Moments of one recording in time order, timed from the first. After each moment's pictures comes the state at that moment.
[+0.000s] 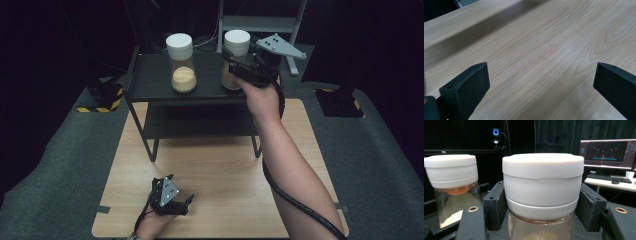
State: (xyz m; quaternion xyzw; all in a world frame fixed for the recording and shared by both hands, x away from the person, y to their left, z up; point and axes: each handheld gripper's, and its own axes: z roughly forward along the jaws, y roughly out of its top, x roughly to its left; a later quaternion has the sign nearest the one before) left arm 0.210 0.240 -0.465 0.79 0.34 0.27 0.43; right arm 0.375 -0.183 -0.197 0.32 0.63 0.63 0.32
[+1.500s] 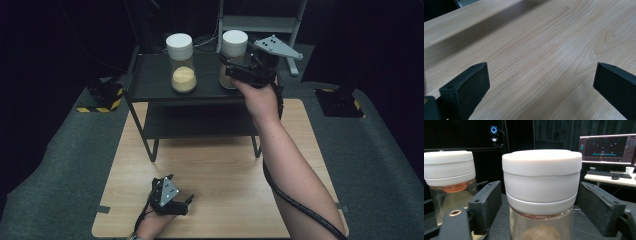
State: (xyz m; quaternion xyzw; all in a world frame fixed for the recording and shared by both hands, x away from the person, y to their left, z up) left arm 0.210 0.240 -0.465 0.79 0.34 0.27 0.43; right arm 0.375 -0.179 -0.199 0.33 0.63 0.63 0.31
